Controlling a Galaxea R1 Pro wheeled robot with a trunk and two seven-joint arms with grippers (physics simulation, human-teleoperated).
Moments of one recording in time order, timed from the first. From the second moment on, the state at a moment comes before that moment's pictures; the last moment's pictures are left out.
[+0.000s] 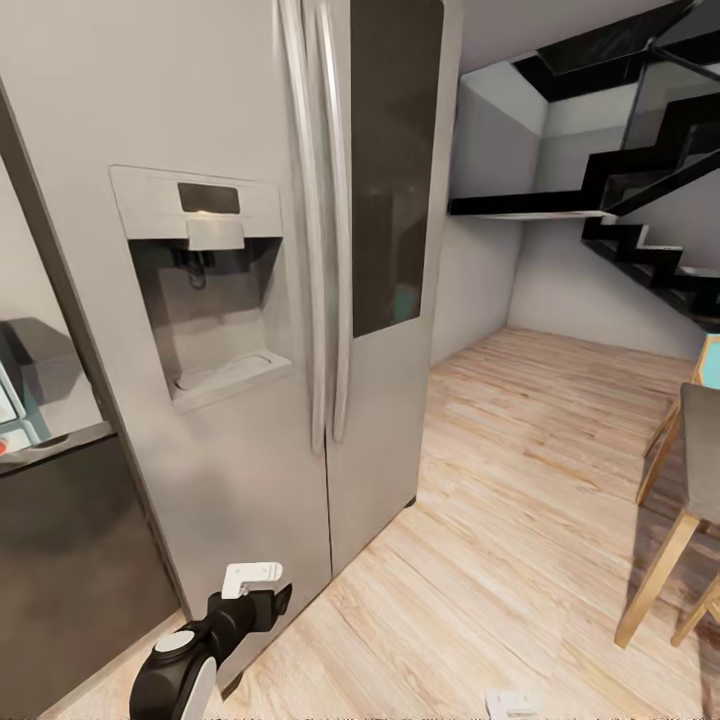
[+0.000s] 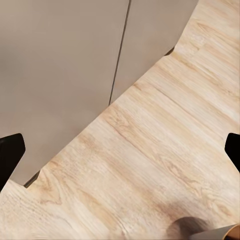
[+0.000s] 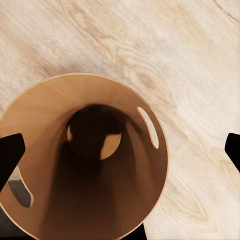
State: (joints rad) left arm -0.07 -0.07 -0.06 -1.55 0.08 0.66 0.00; right arm -0.23 0.04 0.03 -0.60 0.00 0.40 -0.11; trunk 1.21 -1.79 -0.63
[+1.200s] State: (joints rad) left arm -0.07 -0.07 -0.08 -1.54 0.08 0.66 0.00; right arm -0.23 0.04 0.03 -0.60 0.00 0.40 -0.11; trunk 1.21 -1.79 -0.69
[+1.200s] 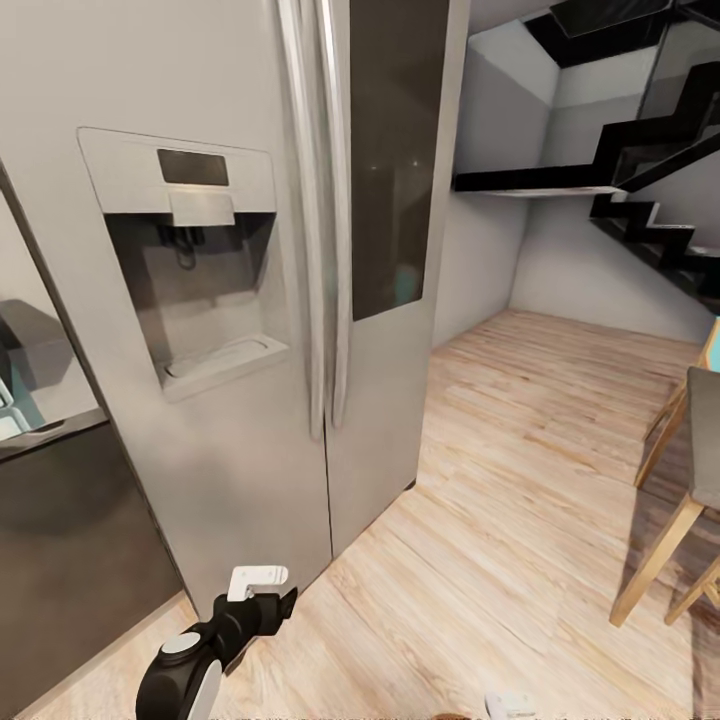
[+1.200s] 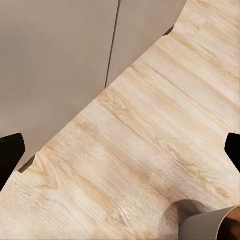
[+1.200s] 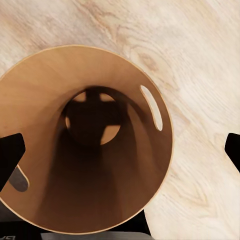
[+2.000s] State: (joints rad) left arm -0.06 -0.07 -0.08 -1.54 0.08 0.65 0.00; right arm -0.23 0.04 0.03 -0.60 0.00 0.40 -0.11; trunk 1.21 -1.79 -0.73
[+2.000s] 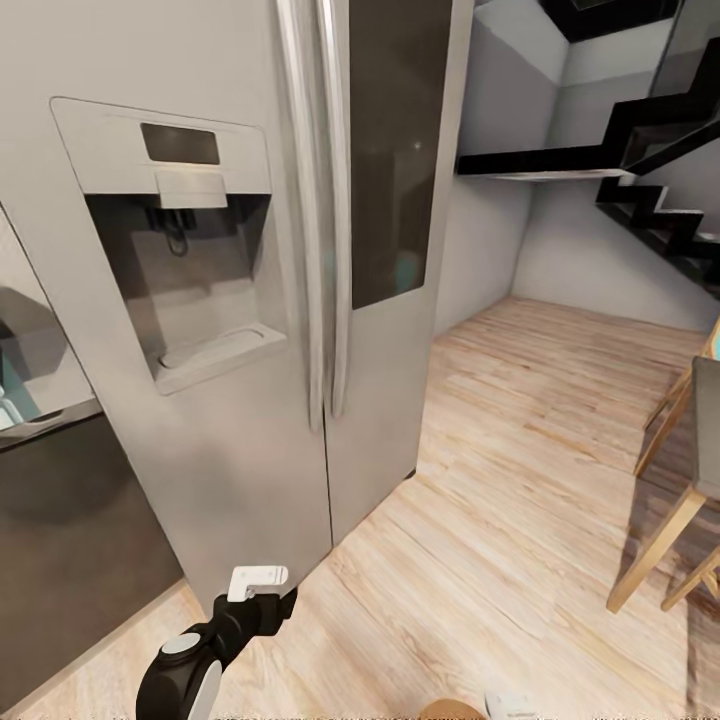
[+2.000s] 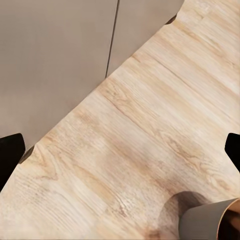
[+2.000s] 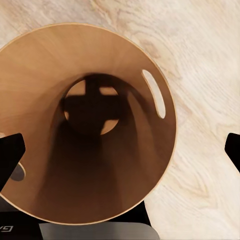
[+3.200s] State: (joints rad) left arm -0.06 -0.07 -0.08 -1.54 0.08 0.65 0.00; right arm -0.24 0.01 0.02 -0.61 0.00 0.40 -0.10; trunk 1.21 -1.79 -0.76
